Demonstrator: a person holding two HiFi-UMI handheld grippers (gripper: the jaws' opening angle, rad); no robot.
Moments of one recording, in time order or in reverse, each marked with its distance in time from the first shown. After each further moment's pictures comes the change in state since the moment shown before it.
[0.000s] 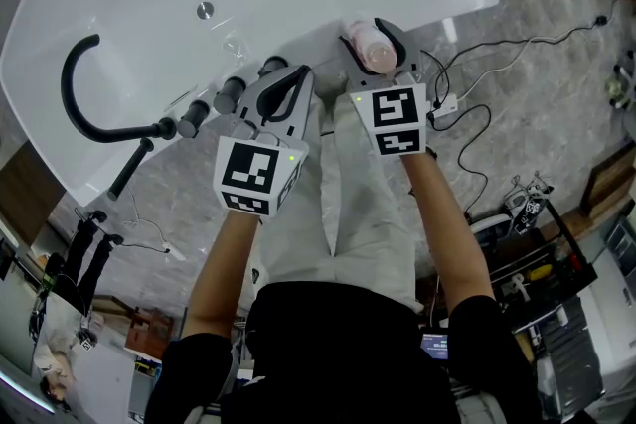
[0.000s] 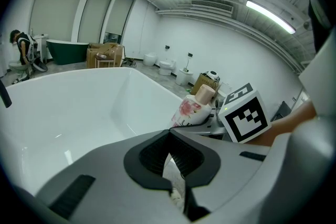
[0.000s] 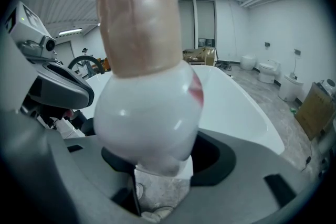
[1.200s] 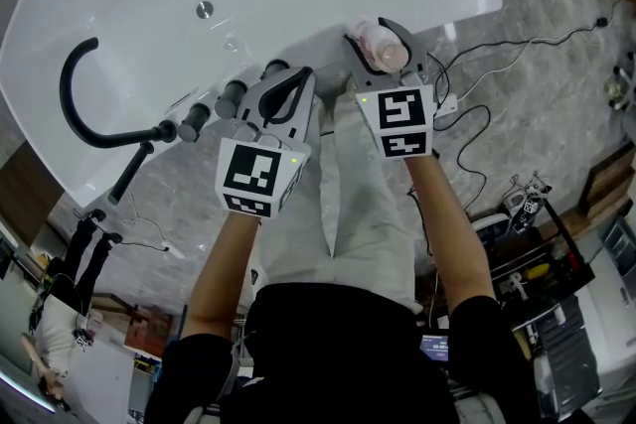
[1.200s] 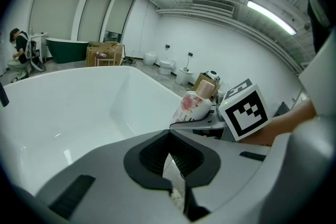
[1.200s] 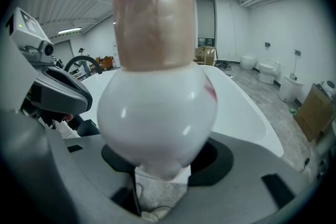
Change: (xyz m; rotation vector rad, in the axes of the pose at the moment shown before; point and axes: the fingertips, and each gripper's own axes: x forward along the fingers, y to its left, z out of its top) left arm 0.004 0.007 -0.002 -0.005 0.006 -0.006; right arm 0.004 -0.005 0.007 -0.004 0.008 -0.007
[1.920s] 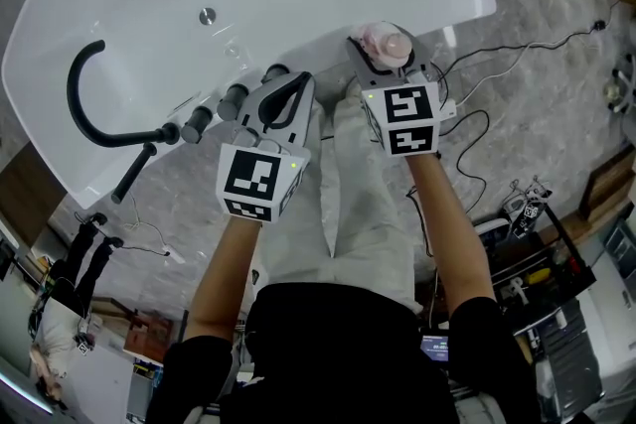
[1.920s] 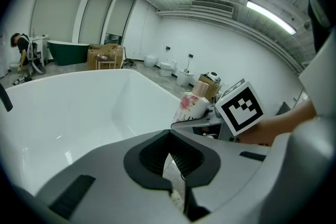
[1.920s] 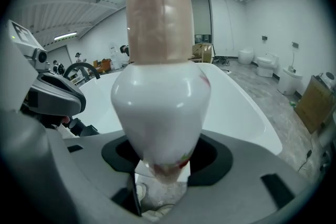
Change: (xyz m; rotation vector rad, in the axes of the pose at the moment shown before) left arm -0.012 -0.007 0.017 0.006 -0.016 0.013; right arm -0.011 -0.012 0.007 0.043 0.024 0.004
